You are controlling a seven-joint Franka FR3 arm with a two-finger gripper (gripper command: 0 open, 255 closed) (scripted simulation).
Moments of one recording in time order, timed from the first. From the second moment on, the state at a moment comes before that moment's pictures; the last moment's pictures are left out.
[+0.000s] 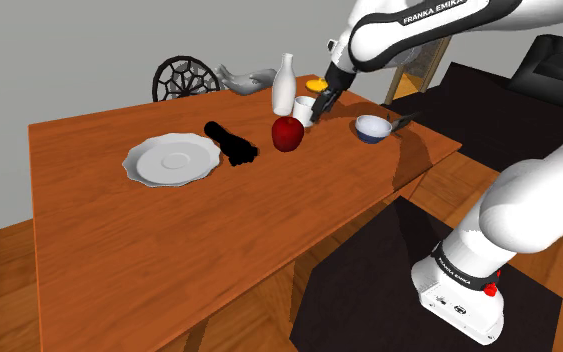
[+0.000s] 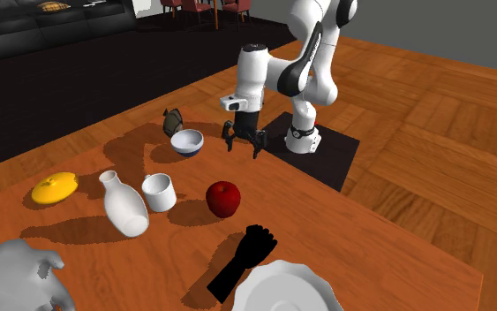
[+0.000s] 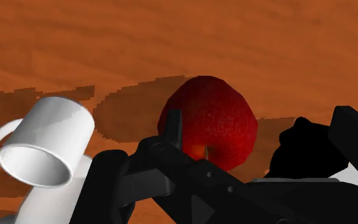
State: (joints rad) arm 0.03 -0.30 0.00 -2.42 0.07 2.37 -0.32
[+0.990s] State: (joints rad) arm 0.06 0.02 -0.02 -2.28 0.18 2.70 -0.45
